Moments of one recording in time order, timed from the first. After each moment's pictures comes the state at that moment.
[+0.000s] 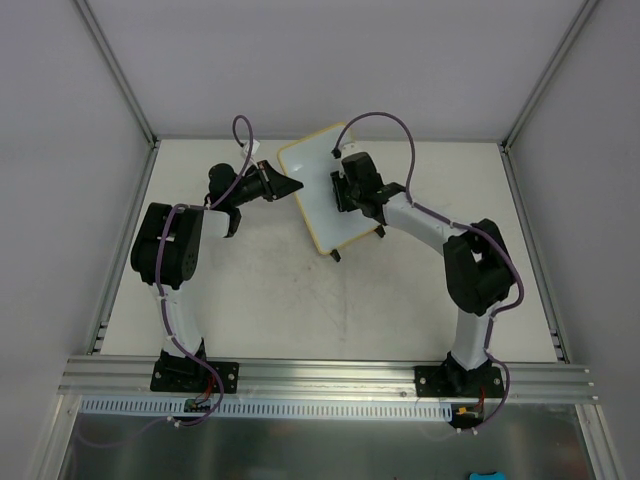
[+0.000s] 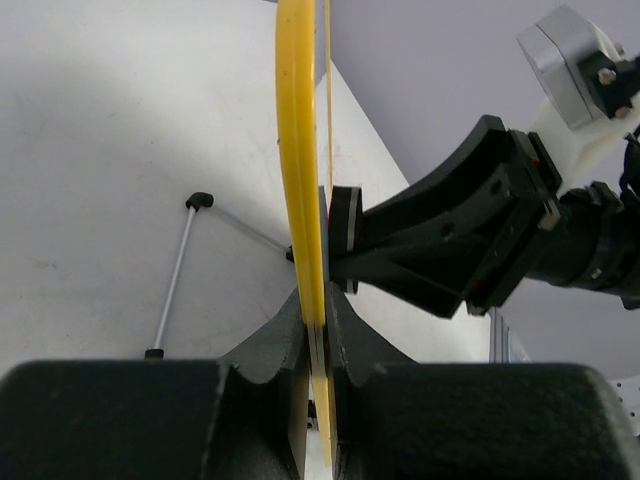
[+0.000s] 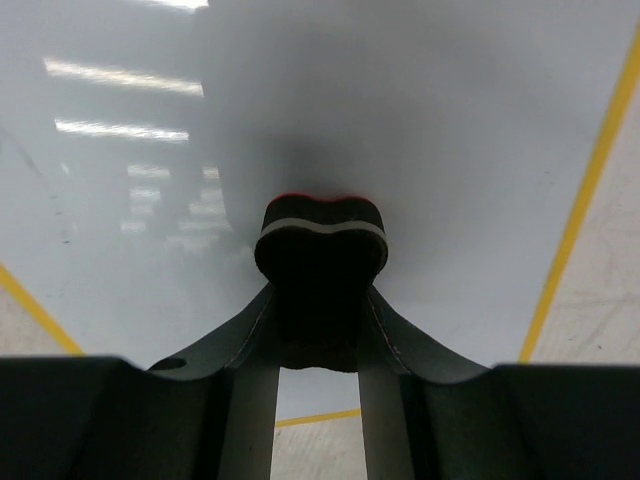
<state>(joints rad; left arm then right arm) -0.18 1.99 1.02 0.99 0.84 -0.84 0.60 1.90 1.43 -0.22 0.14 0.13</state>
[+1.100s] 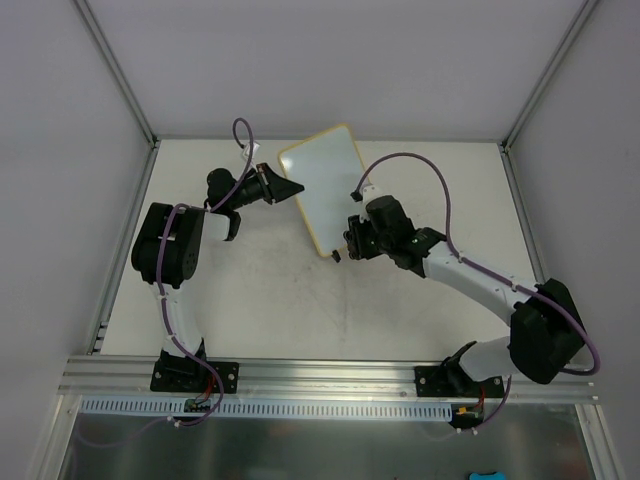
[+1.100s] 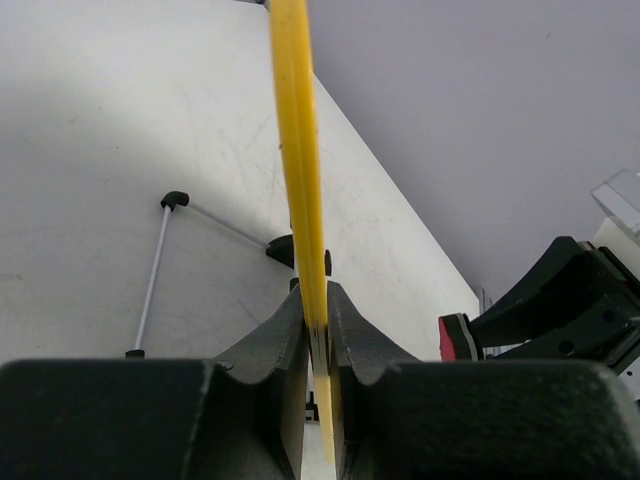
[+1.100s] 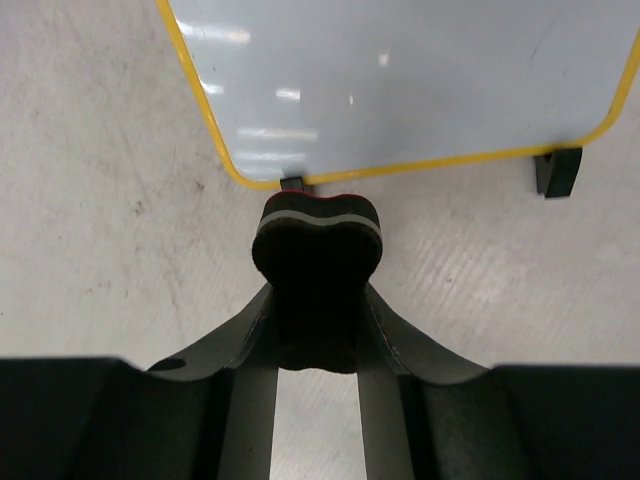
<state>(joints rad) -0.18 2.00 0.99 1.12 0.89 -0.89 0.71 1.41 0.96 -0.28 0.05 0.24</state>
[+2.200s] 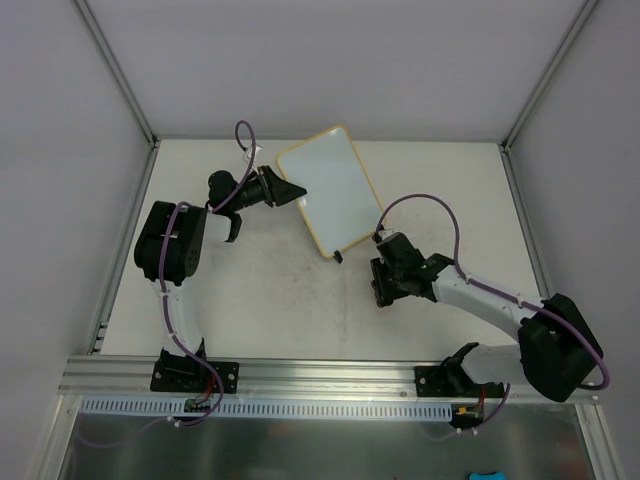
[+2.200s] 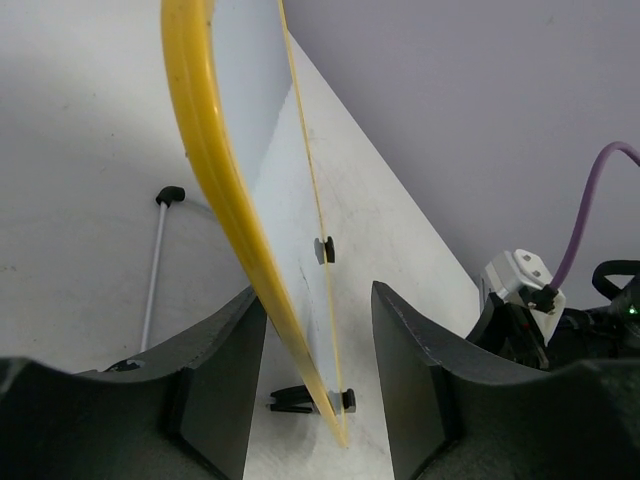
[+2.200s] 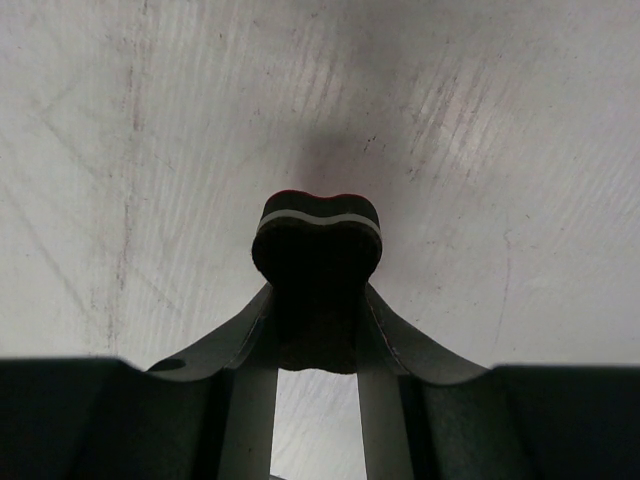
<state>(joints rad) -0.18 2.03 0.98 1.15 0.92 -0.89 0.71 1.28 0.69 -0.49 0.07 0.37</state>
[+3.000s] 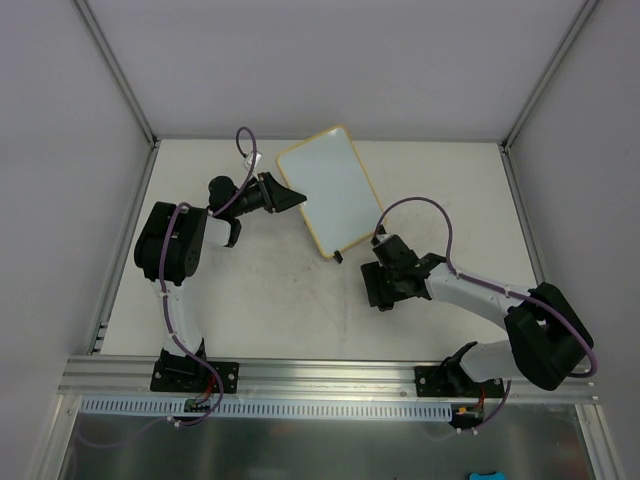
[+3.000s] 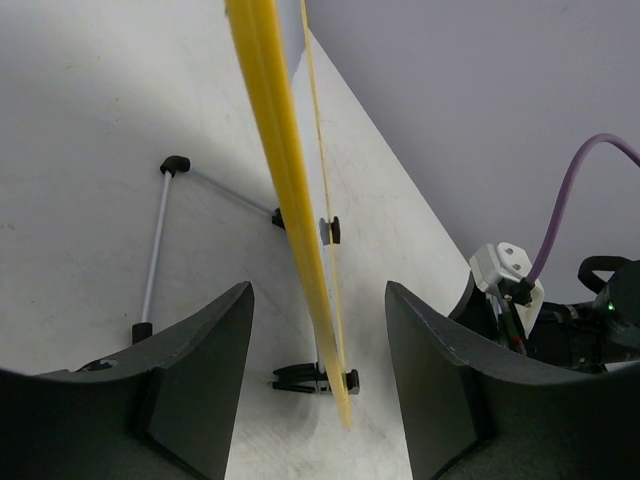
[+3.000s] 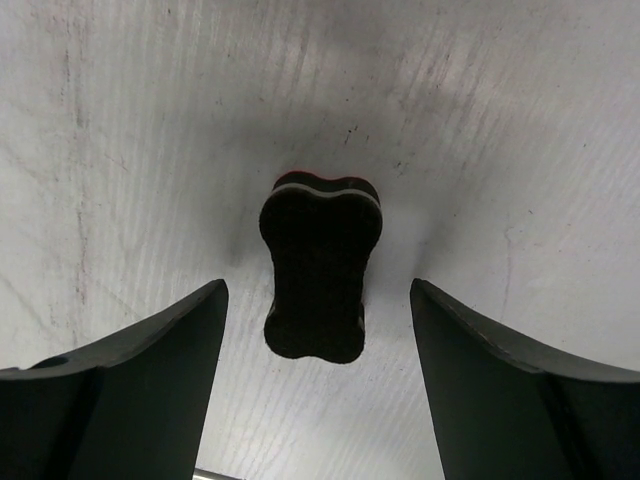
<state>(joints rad) -0.17 2.03 0.94 1.16 0.91 -0.88 0.71 1.36 0.69 -0.48 0.09 0.38</state>
